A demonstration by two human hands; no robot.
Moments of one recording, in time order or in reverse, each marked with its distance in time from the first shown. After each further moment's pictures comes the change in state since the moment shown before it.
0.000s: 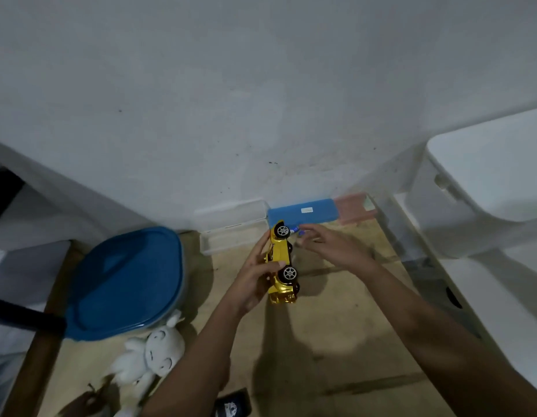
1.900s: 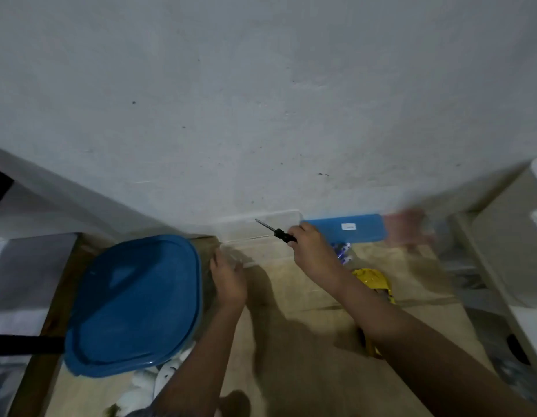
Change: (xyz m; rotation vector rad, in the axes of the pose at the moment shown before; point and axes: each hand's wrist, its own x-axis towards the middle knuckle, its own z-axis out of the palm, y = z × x) left_hand 0.070 0.011 -0.116 0.762 0.927 -0.020; right_hand 0.134 -0.023 0.083 -0.649 0.192 -0.284
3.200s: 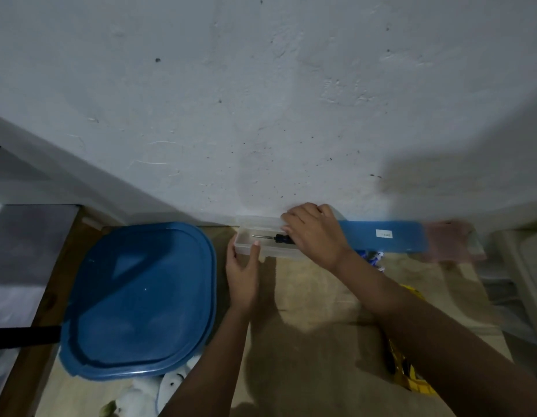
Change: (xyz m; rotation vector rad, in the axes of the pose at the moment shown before) left_hand 0.018 -0.016 0.002 -0.582 -0.045 -0.073; right_hand 0.062 -0.002 0.035 -0.461 0.258 -0.568
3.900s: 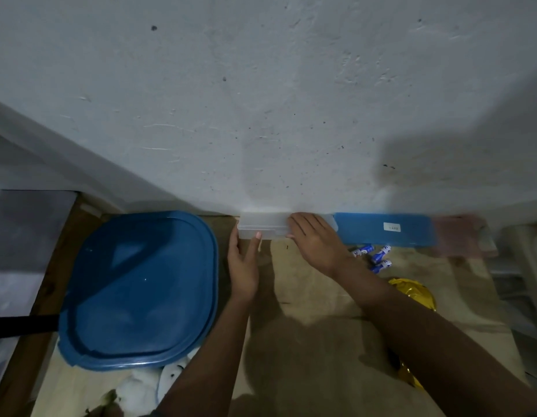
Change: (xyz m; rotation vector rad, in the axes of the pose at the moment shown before) left_hand 0.011 -0.006 -0.002 -0.081 -0.029 0.079; right_hand -0.023 -0.015 0.024 0.094 0.009 -0.029
